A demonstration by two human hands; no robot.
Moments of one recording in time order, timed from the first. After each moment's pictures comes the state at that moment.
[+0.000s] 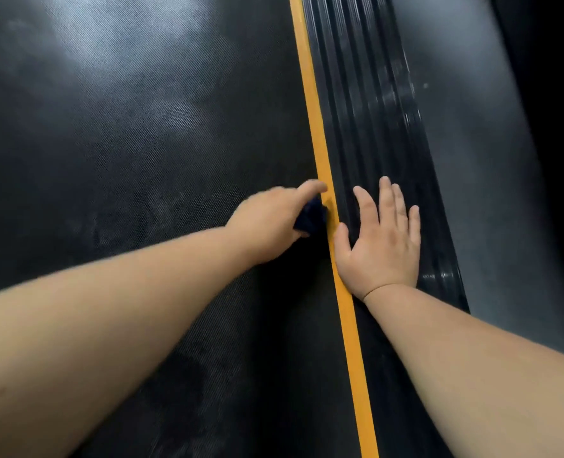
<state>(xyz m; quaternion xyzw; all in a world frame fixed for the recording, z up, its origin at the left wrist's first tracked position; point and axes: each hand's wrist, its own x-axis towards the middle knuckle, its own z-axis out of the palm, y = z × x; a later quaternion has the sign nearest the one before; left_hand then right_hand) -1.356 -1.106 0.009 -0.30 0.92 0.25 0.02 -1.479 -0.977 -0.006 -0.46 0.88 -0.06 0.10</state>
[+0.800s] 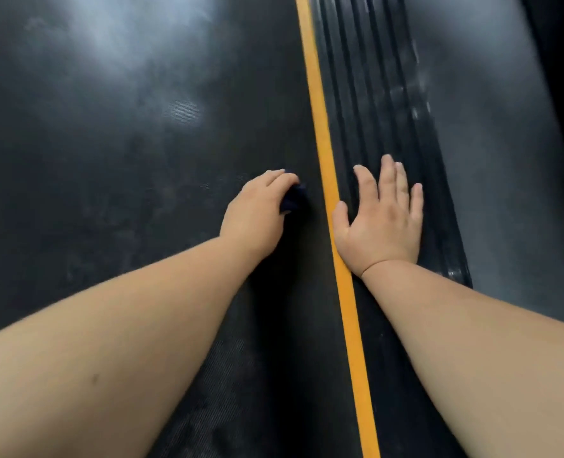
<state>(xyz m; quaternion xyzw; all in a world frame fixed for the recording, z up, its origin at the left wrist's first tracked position) -1.337 -1.081 -0.008 -0.44 0.87 0.22 -0.06 -1.480 -0.978 -0.007 -0.46 0.88 -0.07 0.08</state>
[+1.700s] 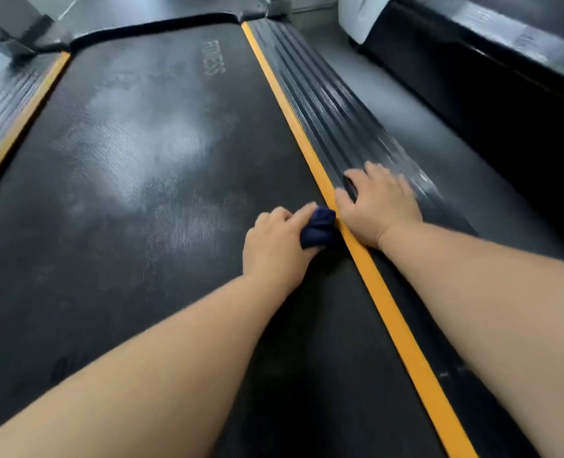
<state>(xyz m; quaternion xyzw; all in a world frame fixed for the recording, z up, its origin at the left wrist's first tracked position) -1.313 -1.029 -0.029 -0.38 0.91 0.11 -0.14 -1.483 -0.982 -0.020 -0.48 0.86 -0.14 0.00</state>
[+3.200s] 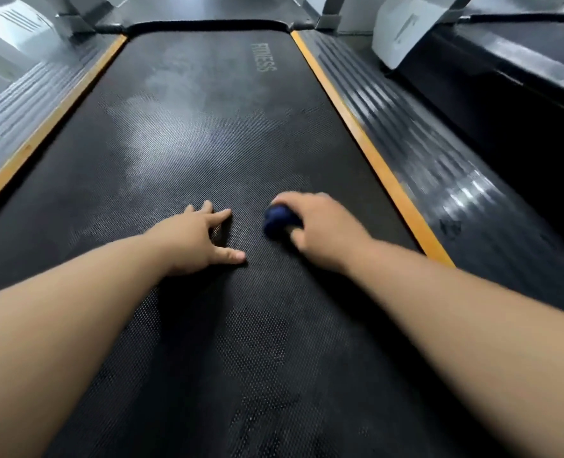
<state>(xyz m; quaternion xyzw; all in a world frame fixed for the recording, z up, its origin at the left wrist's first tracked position) -1.136 -1.104 -0.011 -0.47 0.87 0.15 0.11 -1.336 -1.020 -0.034 -0.66 0.70 -0.24 0.09</state>
